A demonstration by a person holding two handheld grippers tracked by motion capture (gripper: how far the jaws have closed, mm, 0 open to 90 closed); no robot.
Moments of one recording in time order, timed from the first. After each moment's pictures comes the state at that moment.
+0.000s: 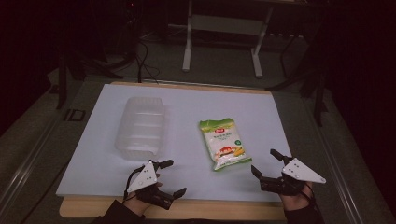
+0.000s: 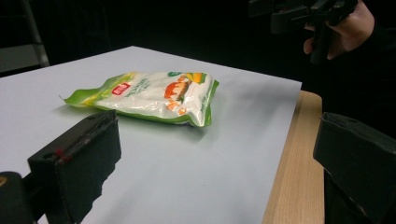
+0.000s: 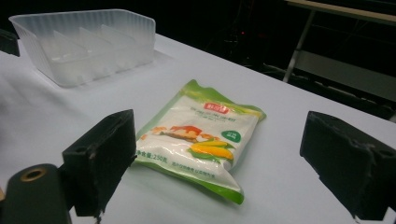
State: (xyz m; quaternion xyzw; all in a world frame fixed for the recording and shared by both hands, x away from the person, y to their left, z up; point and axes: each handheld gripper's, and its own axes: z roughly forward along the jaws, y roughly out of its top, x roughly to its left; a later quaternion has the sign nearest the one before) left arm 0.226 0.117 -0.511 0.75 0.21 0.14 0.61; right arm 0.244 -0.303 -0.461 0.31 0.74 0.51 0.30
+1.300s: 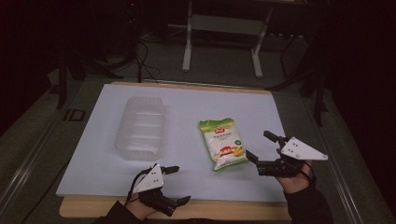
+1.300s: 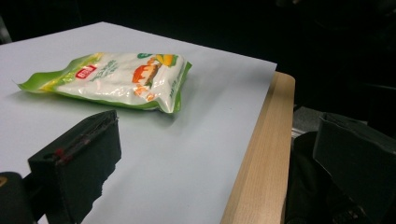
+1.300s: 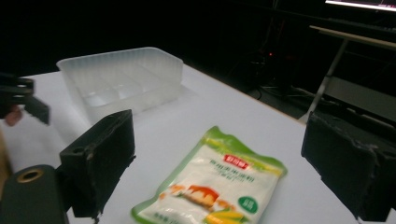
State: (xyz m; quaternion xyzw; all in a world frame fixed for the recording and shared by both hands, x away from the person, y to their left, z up) left arm 0.217 0.104 -0.499 0.78 0.20 0.09 0.58; right arm 0.273 -0.280 -0.404 0.26 0.75 0.55 0.27
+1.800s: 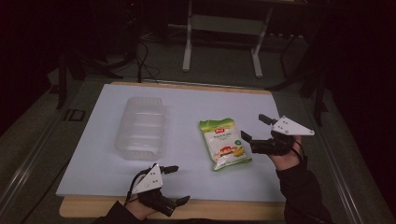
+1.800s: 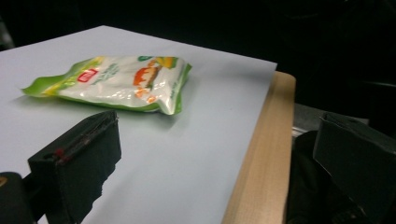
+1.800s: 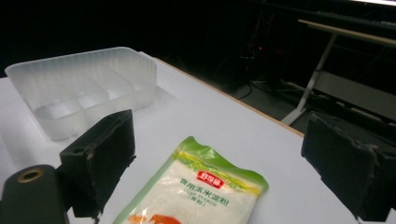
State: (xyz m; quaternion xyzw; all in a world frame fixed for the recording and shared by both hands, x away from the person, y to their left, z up) left arm 0.216 0.106 -0.498 0.78 0.19 0.10 0.58; right arm 0.331 -0.269 -0.400 0.28 0.75 0.53 0.27
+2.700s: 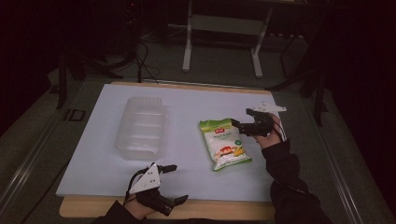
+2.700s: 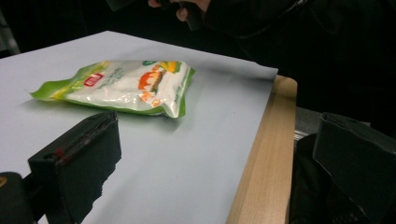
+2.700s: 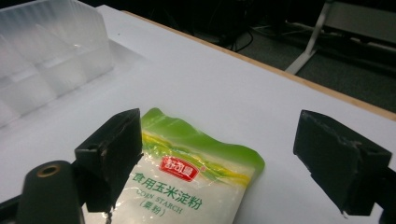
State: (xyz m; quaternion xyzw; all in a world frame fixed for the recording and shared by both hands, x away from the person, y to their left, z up) left arm 0.216 0.111 -0.497 0.78 0.19 0.11 0.59; right arm 0.424 -0.254 -0.449 0.36 0.78 0.47 0.21
